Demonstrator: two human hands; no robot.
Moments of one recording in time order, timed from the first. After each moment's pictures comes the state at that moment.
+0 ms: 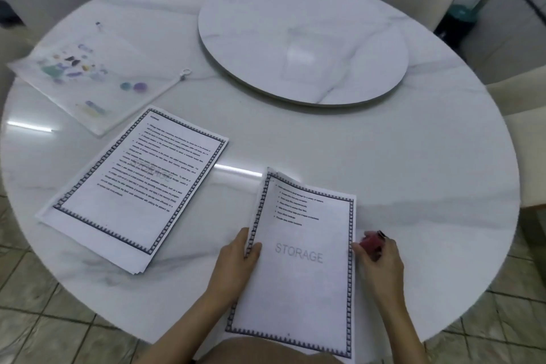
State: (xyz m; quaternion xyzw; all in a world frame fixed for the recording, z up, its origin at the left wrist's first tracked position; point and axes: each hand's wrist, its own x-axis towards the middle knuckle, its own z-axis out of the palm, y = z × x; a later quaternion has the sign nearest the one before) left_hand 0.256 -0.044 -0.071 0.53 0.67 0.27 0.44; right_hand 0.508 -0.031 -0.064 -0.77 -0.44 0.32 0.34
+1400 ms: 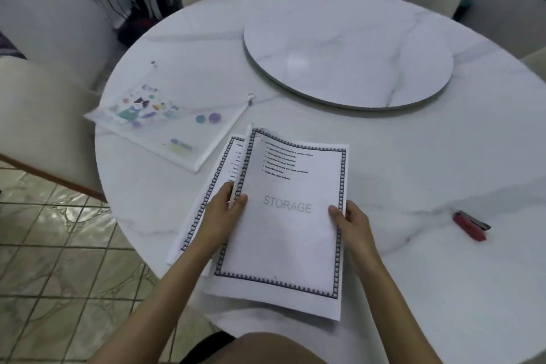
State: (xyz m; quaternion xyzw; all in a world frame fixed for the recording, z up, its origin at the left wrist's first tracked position) left_hand 0.002 0.044 -0.025 0.53 0.65 0.31 0.45; right_hand 0.232 0.019 -0.052 -0.67 -0.36 0.49 0.44
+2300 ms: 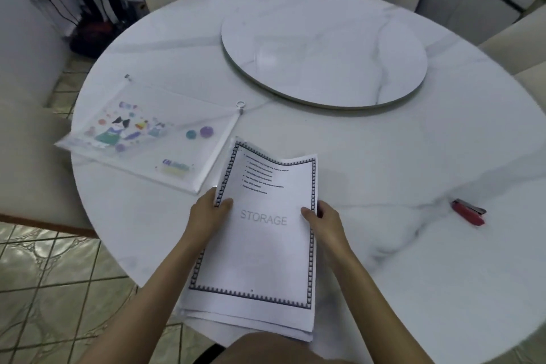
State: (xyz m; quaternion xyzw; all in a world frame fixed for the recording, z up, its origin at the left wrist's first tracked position) left_hand -0.051 0.104 -0.045 0.55 0.67 0.23 0.45; right_hand 0.156 0.051 -0.053 -0.72 -0.33 0.47 0.39
